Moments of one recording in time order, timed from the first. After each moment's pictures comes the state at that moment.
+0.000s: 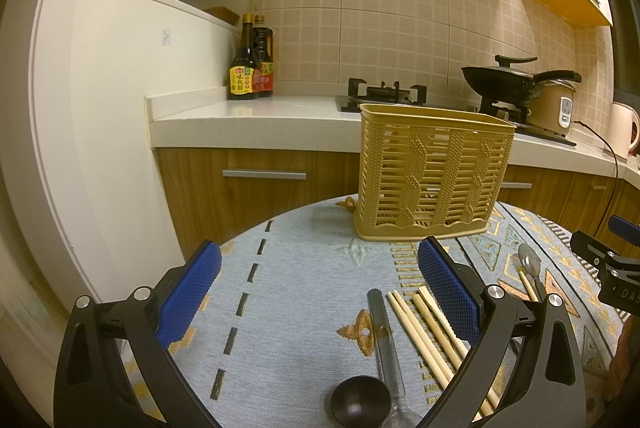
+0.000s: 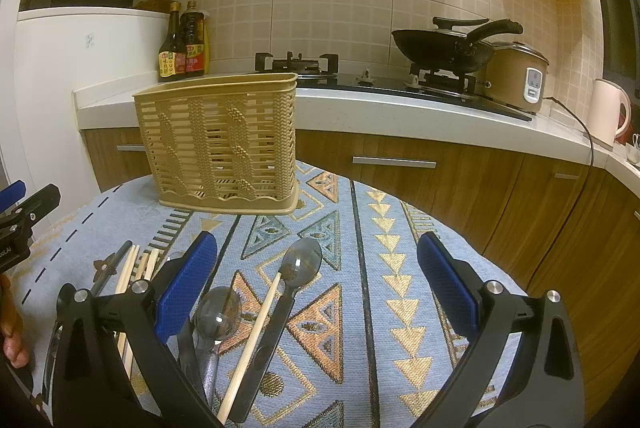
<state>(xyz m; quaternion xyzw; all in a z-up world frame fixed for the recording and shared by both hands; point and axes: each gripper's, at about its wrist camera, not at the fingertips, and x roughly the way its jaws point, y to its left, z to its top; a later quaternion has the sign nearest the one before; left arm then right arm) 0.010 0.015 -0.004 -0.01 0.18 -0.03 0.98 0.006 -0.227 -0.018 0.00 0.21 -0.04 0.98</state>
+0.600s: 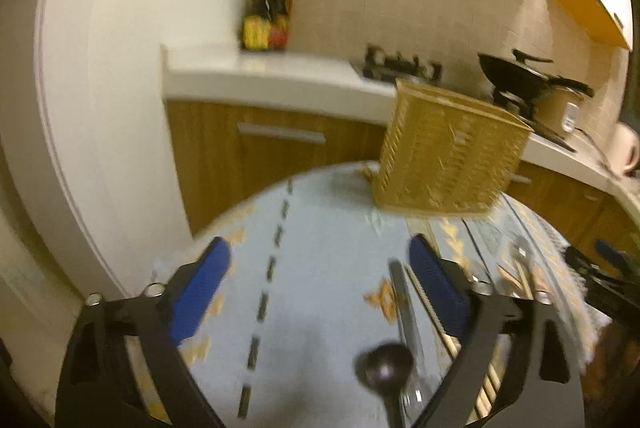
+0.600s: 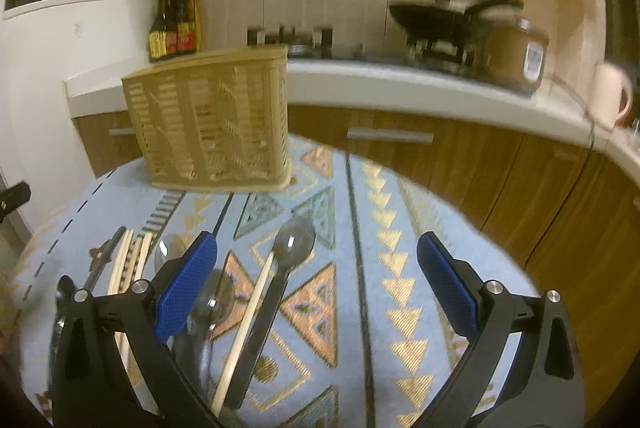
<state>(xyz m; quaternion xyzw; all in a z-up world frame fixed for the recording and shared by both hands) 0.021 0.067 0.004 -0.07 0.30 -0.07 0.95 0.017 -0.234 -0.022 0.02 0.28 -0.04 0.96</state>
